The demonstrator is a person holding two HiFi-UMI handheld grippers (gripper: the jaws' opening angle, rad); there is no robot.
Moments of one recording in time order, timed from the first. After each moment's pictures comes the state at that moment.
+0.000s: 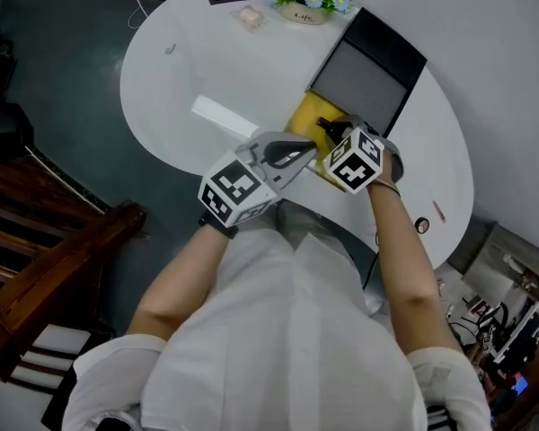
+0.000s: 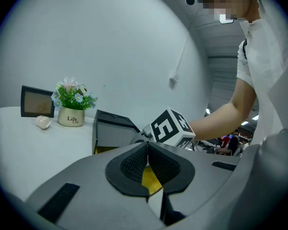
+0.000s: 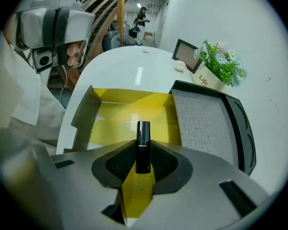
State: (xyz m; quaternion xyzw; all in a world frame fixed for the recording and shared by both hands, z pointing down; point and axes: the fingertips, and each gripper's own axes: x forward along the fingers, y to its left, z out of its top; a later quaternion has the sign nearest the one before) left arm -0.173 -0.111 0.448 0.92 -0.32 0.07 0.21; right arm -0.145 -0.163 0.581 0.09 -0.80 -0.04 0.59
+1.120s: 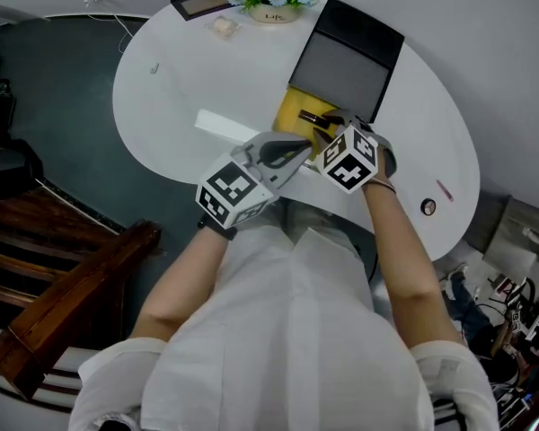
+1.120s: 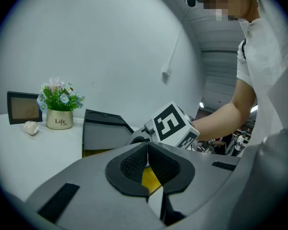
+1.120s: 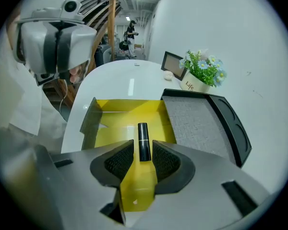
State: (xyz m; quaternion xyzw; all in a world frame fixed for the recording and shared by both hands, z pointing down) left arm -0.149 -0.106 0.444 0.93 -0.28 0.10 0.20; right arm -0.142 -0.157 0.560 0.15 -0.84 -0.02 0.53
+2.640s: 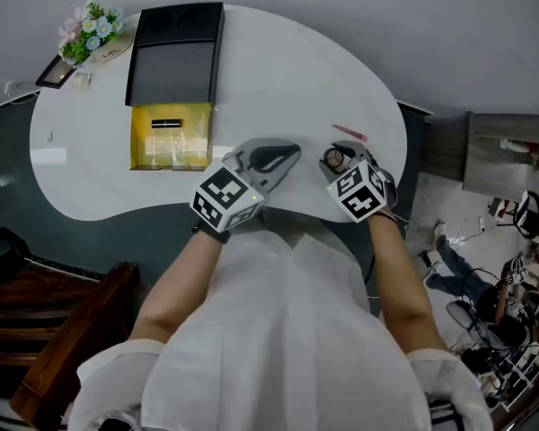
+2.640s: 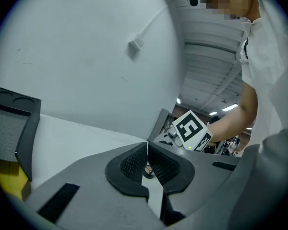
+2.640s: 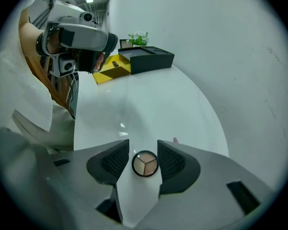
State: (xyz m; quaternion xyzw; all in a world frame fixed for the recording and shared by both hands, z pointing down) left arm 0.149 -0.061 0.454 0.97 -0.13 0.11 0.20; right arm 0.220 -0.045 0.569 0.31 -0.78 0.14 0.52
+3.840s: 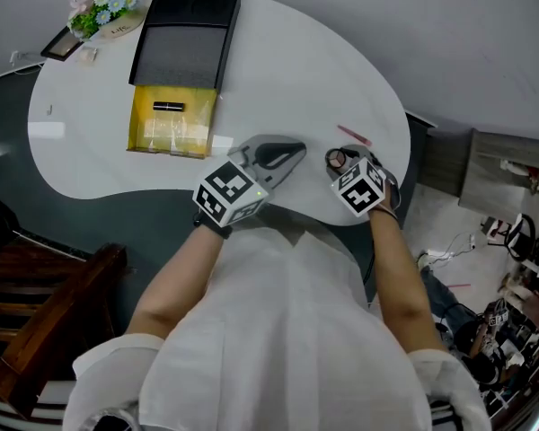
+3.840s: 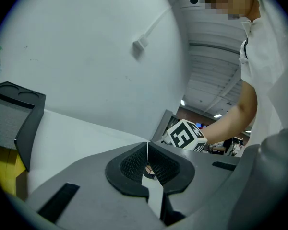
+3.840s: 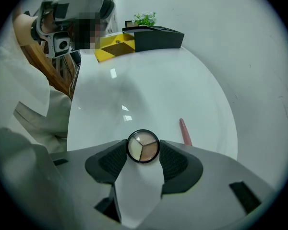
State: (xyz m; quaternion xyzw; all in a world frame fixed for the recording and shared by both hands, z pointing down) left arm 0.155 -0.061 0.466 0.96 -0.16 0.10 0.21; right arm 0.247 -0.033 0.612 0.25 -0.75 0.15 0.59
